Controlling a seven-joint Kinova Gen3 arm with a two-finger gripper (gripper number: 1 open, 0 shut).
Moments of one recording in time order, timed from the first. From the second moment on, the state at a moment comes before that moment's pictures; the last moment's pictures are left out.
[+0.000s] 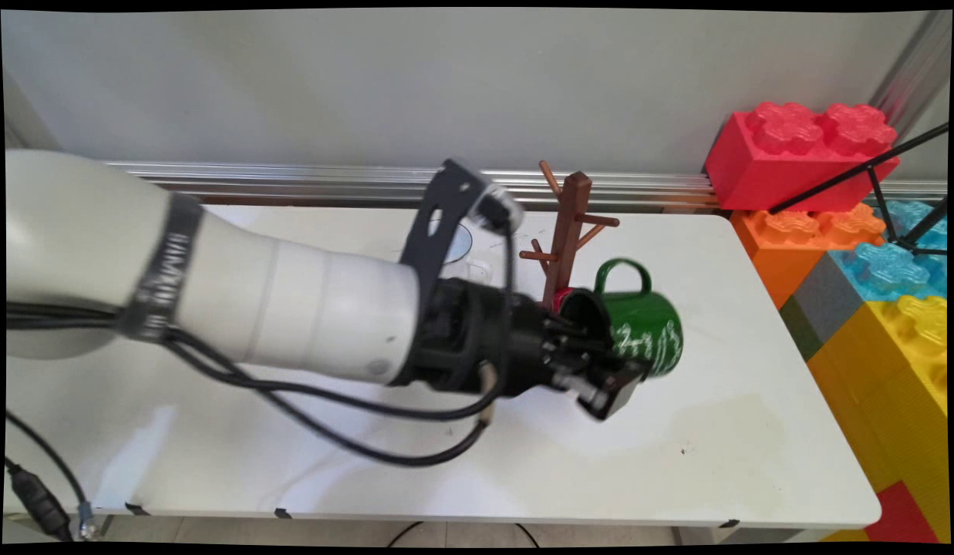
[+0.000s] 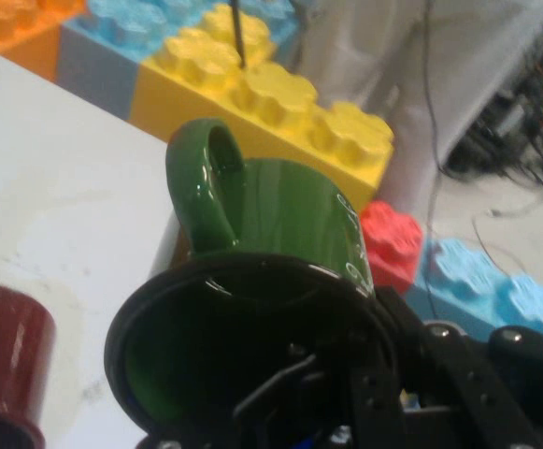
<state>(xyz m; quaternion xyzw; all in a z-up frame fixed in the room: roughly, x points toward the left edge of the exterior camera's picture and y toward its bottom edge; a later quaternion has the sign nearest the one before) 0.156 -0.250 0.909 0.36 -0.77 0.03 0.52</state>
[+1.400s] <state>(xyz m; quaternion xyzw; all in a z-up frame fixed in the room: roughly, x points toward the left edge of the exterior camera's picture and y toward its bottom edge) 0.250 -0.281 0.891 0.29 -0.88 0.14 0.34</state>
